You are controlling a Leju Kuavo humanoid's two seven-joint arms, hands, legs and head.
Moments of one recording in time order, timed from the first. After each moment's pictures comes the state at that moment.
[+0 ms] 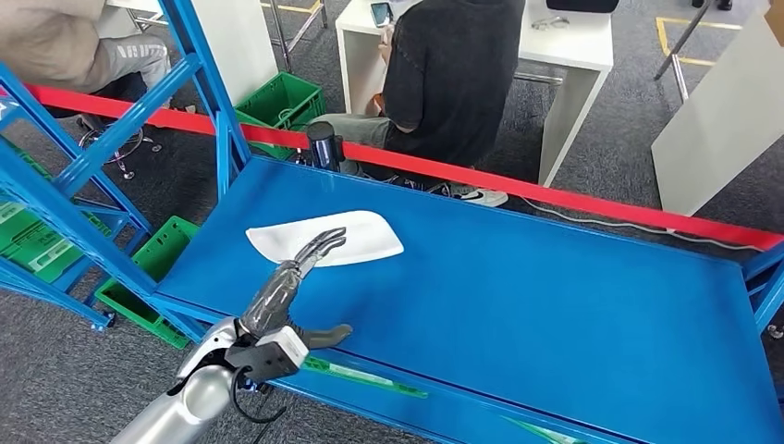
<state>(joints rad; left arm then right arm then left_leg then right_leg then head) -0.24 0.15 -0.79 -1.48 -0.41 0.26 -0.44 -0.03 -0.06 1.10 -0.24 -0.88 -0.01 0.00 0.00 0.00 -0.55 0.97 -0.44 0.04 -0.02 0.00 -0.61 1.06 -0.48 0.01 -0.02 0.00</state>
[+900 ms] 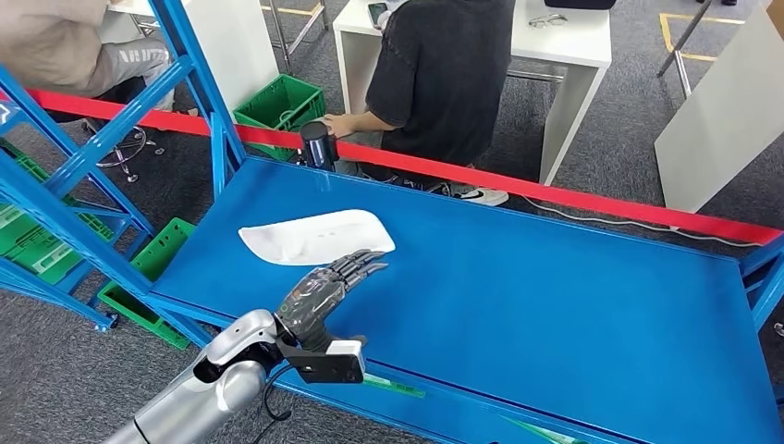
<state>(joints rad) -0.37 0.15 -0.94 -1.31 -0.69 0.21 -0.30 -0.05 -0.07 1.13 -0.24 -0.86 0.00 0.02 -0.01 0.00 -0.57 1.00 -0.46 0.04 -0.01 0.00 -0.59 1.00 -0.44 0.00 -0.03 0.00</state>
